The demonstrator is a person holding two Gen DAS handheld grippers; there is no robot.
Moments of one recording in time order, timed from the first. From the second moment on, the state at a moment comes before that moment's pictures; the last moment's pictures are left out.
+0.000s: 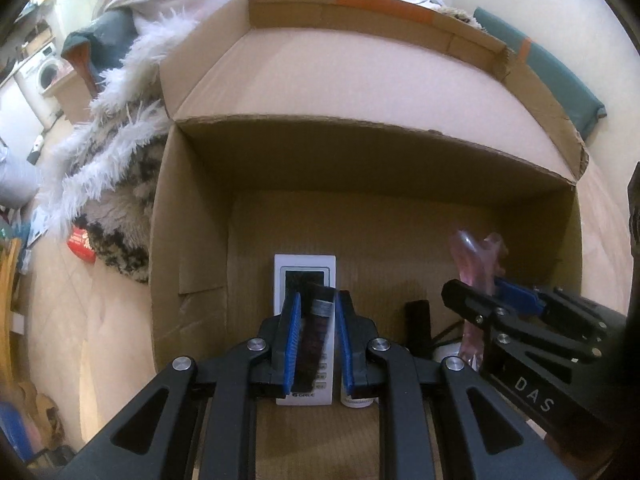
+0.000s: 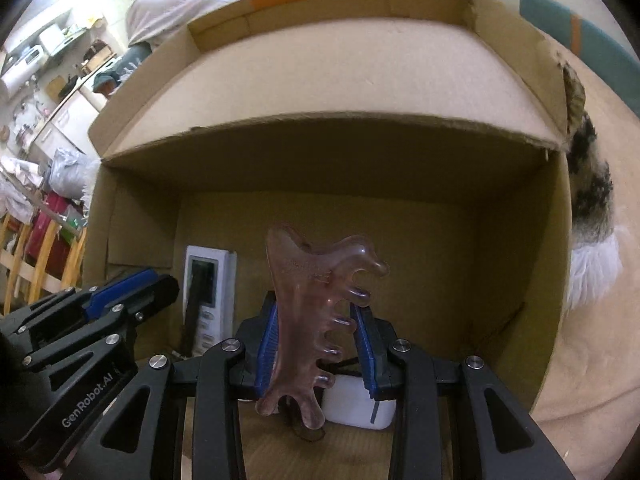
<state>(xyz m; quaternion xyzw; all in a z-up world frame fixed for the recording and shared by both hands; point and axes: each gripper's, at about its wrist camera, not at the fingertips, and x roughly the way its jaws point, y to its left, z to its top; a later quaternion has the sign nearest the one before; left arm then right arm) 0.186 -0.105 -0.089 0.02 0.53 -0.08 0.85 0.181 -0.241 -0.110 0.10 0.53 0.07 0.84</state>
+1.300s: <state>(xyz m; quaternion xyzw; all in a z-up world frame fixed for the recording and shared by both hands) 0.179 -0.096 -0.087 0.02 0.53 -0.06 0.85 0.189 -0.258 -0.092 0.19 0.50 0.09 0.84</state>
